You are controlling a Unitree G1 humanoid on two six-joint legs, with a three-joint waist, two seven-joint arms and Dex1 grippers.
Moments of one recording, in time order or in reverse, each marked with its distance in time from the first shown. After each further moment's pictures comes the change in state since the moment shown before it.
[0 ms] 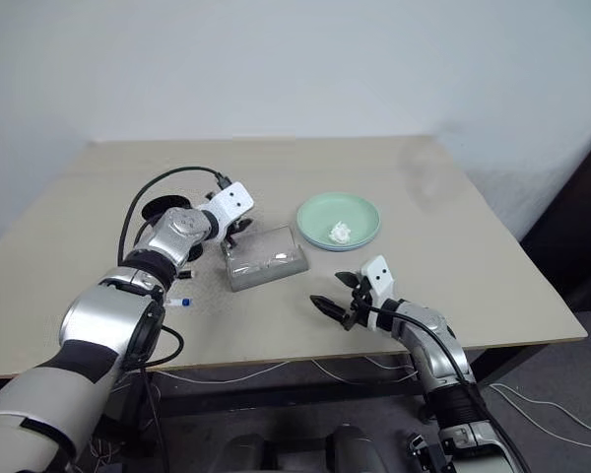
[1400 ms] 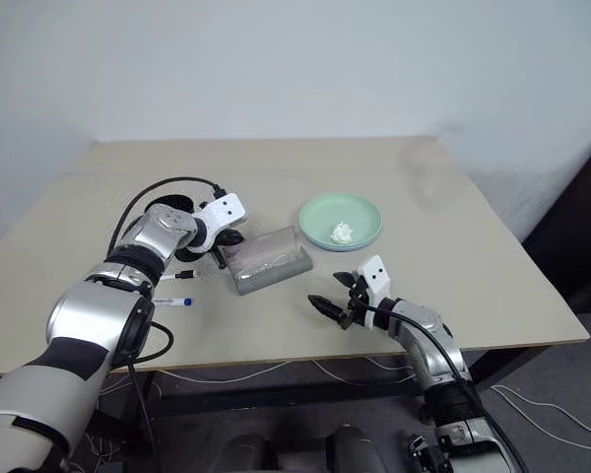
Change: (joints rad) left arm -0.002 0.036 0.009 -0.014 -0.035 0.084 -0.463; right arm -0.026 0.014 0.009 0.021 -0.005 0.004 -0.009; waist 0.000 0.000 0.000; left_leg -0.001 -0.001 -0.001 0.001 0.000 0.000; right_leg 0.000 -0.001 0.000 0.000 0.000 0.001
